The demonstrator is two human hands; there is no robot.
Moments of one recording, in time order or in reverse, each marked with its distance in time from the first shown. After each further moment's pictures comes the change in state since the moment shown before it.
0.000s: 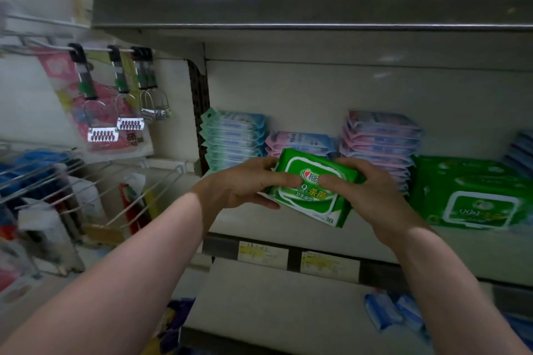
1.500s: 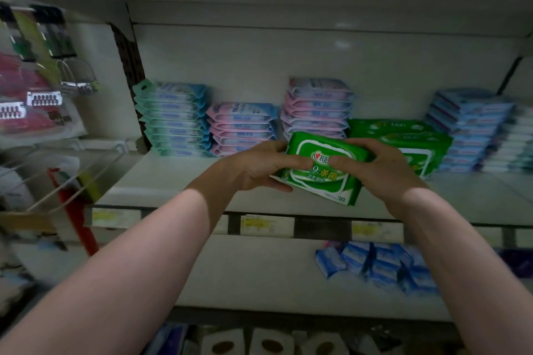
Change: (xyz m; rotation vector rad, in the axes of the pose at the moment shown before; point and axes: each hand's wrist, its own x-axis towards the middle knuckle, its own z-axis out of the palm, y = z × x) left_hand 0.044 0.007 0.112 -0.030 -0.147 -0.013; right_hand -0.027 0.019 -0.103 -0.155 0.144 0.046
